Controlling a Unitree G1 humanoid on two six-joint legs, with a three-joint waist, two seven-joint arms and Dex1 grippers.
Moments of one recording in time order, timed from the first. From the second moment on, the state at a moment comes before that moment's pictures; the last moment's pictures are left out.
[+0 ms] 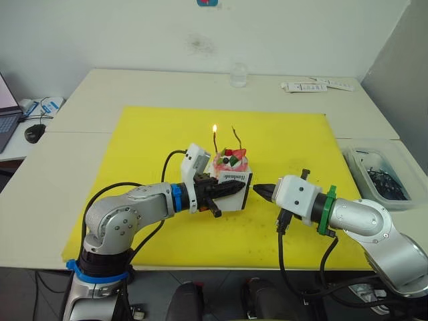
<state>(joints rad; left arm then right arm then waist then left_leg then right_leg) -0.43 0.43 0.02 -0.42 -0.97 1.13 -0.47 -0.25 -0.73 0.25 -0.79 0.09 0.64 0.64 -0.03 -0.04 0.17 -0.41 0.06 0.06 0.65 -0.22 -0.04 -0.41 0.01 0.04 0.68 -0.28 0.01</state>
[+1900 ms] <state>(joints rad) -0.47 0.49 0.15 -0.26 -1.36 1.27 -0.30 -0.31 -0.73 0.22 -0.71 0.04 0.38 0.74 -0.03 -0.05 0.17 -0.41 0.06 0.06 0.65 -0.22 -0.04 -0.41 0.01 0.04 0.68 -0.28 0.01</state>
